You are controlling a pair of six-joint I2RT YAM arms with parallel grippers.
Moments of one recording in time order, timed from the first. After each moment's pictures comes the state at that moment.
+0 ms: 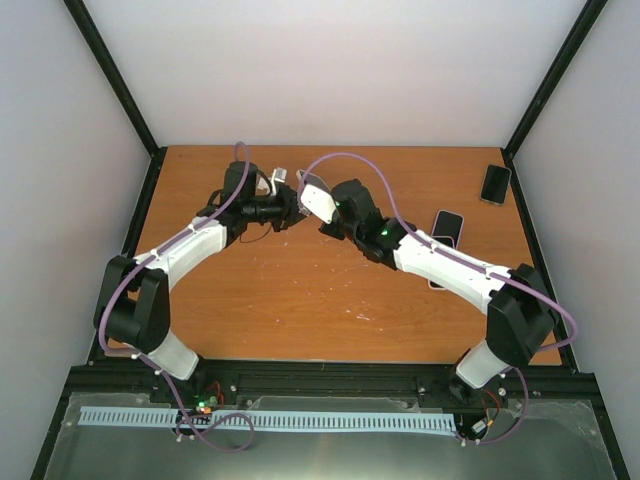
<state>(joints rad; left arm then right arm) -0.35 1.58 1.08 0.01 0.79 -1.13 0.79 1.57 1.22 -0.13 0.25 -0.67</state>
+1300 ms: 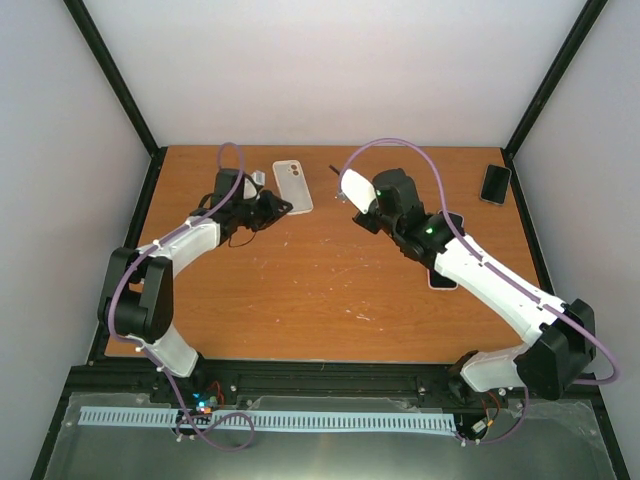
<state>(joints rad) -0.26 1.63 1.05 -0.07 0.56 -0.81 0.69 1.35 1.22 -0.34 0.25 -0.61</state>
